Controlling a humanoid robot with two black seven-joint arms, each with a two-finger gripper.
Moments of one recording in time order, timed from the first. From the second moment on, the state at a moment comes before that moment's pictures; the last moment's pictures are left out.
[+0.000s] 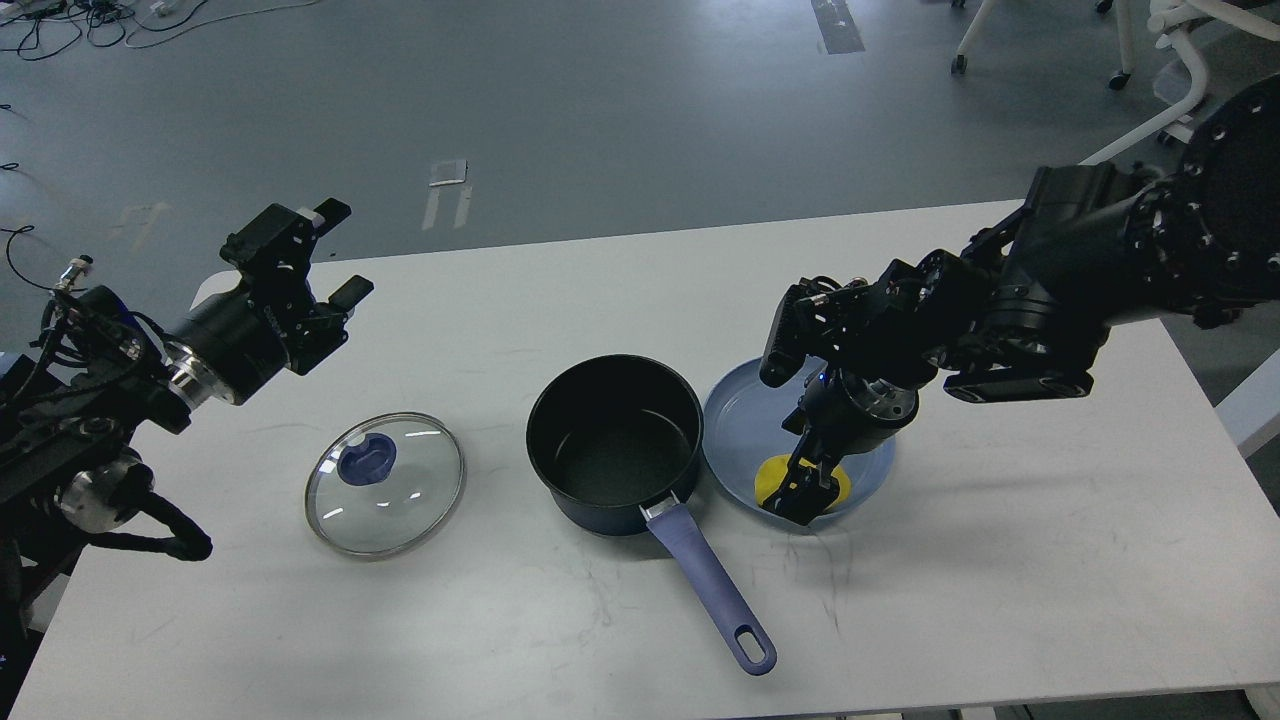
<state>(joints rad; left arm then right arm) -0.74 0.80 -0.40 -1.11 0.41 -0.28 -0.49 1.68 0.00 -1.13 1.13 -1.08 0.05 0.49</state>
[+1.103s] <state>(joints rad) -0.74 0.81 -0.40 -1.11 0.41 -0.29 -0.49 1.76 -0.03 -1.14 1.22 -1.07 0.02 0.49</state>
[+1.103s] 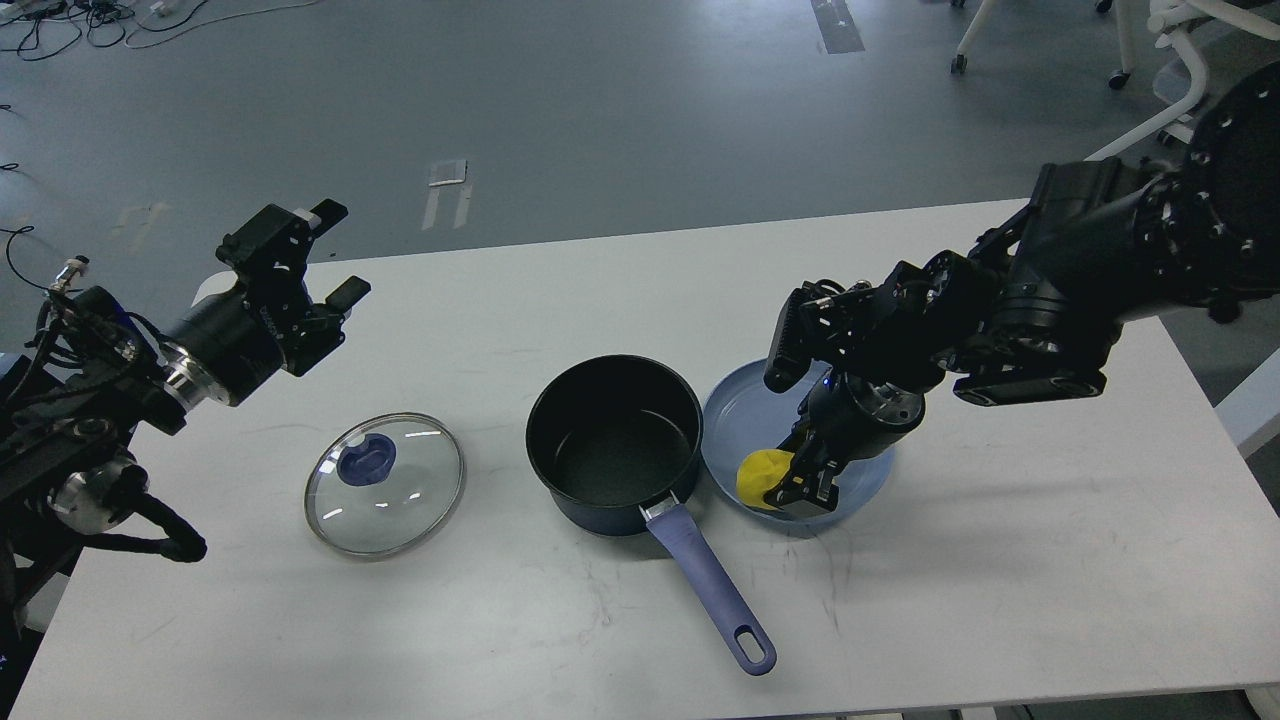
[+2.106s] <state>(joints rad) -0.74 0.81 -0.43 -1.11 0.41 -0.34 -0.49 1.88 0.00 -1.04 1.15 -0.71 0.01 0.49</state>
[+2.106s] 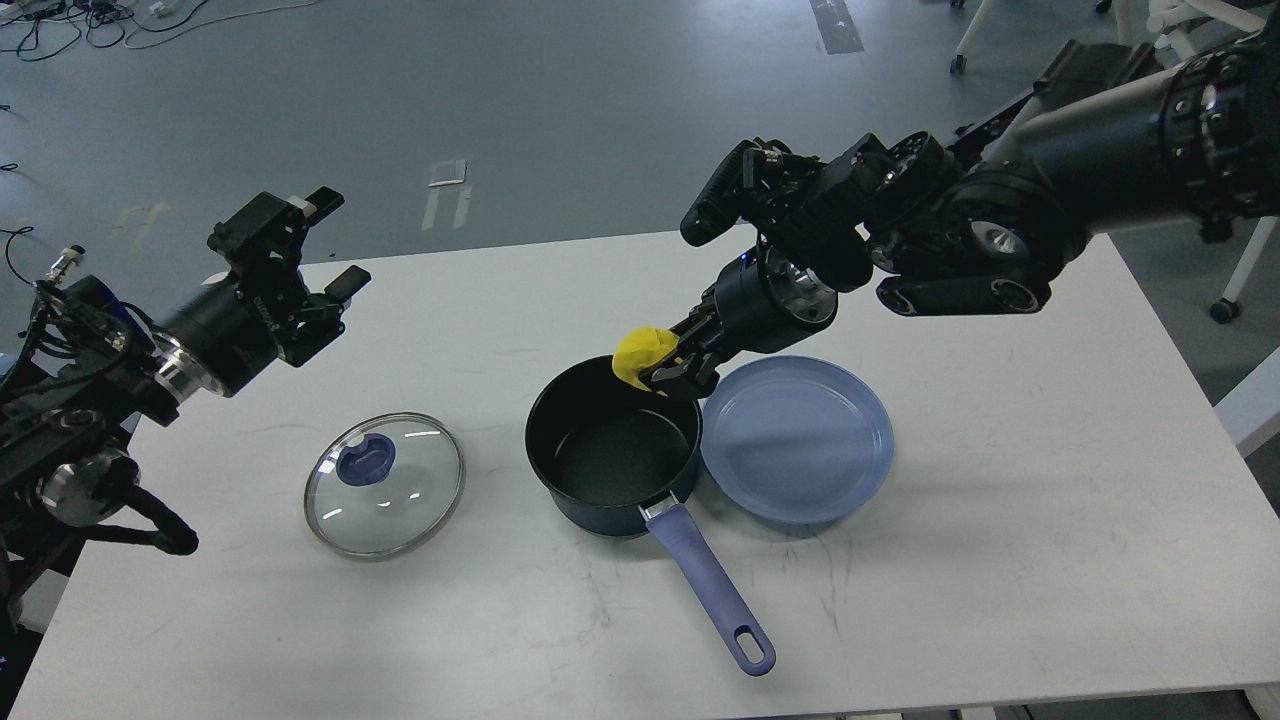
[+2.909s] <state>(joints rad) -0.73 0.79 -0.43 -1.11 0.41 -0.34 -0.49 1.71 0.00 -1.00 1.12 -0.50 -0.03 0.49</state>
